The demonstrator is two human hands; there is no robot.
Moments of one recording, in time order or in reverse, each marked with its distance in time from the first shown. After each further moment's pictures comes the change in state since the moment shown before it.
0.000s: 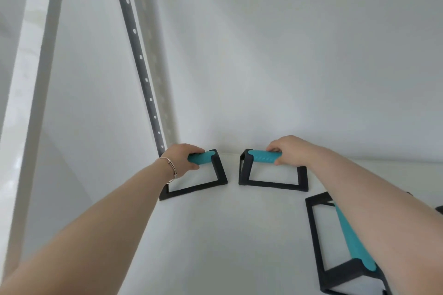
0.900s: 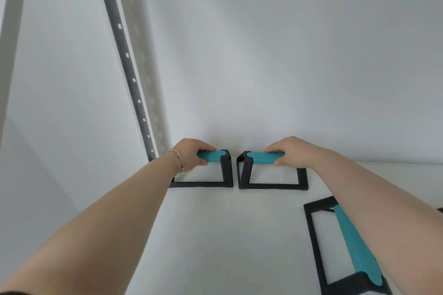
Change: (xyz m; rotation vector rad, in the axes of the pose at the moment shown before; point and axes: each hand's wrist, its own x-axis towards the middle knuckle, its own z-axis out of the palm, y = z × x) left_hand 0.059 0.012 0.016 -0.055 -0.070 0.121; right_hand 0.014 0.026 0.001 0.086 -0.012 -0.014
